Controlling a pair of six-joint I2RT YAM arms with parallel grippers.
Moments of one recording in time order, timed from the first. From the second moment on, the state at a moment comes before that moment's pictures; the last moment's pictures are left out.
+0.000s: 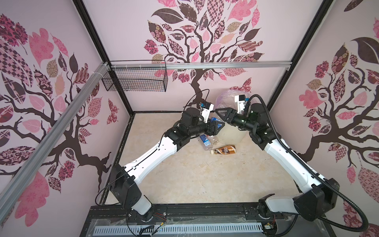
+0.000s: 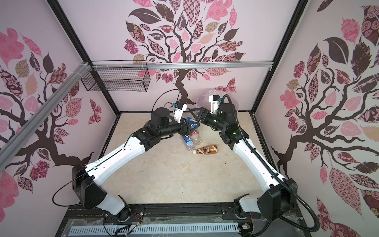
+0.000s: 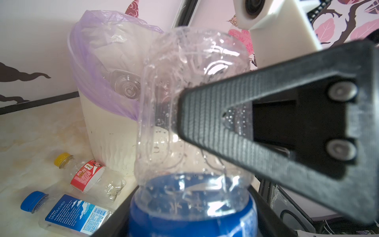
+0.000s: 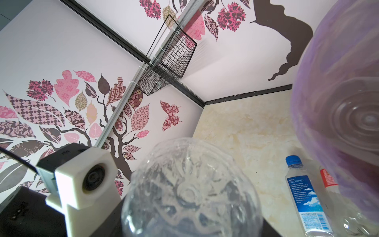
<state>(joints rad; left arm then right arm) -0.72 1.56 1.49 -0.20 0.31 -0.39 0.37 1.35 1.30 -0.06 -0.49 0.80</state>
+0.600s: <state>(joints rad) -0.68 1.43 1.48 -0.23 0.26 -0.32 0.13 1.68 2.14 -0.47 -0.23 0.54</state>
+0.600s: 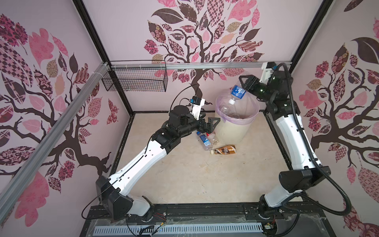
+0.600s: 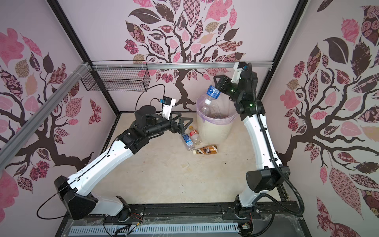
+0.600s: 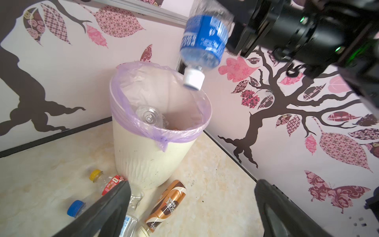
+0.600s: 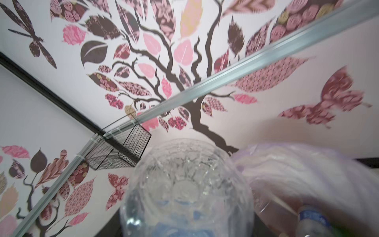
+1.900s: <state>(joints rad) -0.64 1.41 1.36 -0.40 0.23 -0.42 0.19 1.44 1.75 -0.57 0.14 0.26</state>
